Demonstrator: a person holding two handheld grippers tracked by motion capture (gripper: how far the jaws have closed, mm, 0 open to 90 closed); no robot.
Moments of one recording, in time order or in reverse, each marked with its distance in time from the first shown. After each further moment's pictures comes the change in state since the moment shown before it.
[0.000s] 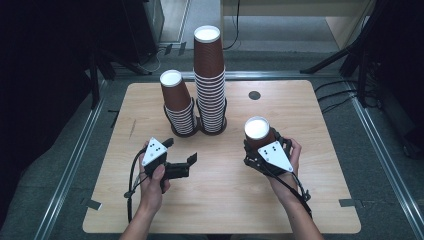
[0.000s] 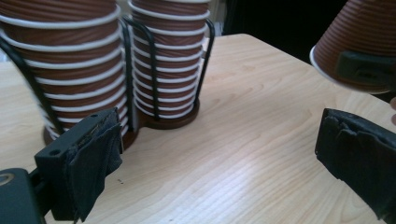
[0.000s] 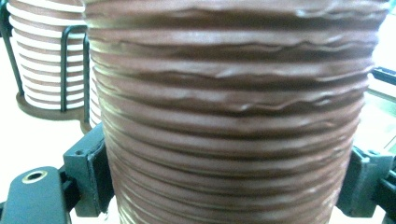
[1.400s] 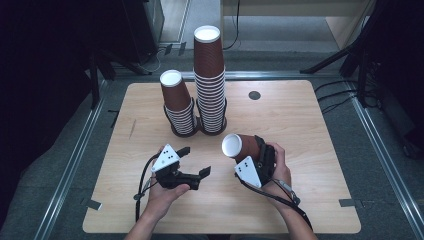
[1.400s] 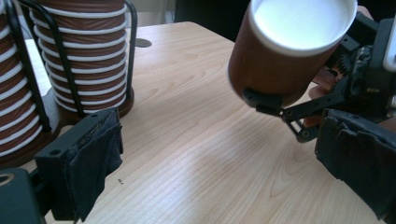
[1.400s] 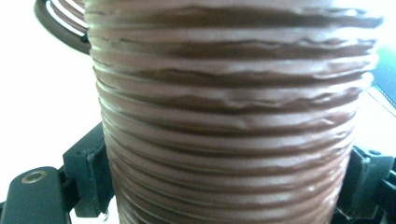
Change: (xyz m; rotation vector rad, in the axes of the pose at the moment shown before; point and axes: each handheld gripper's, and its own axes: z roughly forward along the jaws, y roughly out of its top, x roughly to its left) left arm -0.028 -0.004 0.003 0.036 -0.193 0.022; right arm 0.044 -0.013 -0.001 0.029 -0.004 -0.458
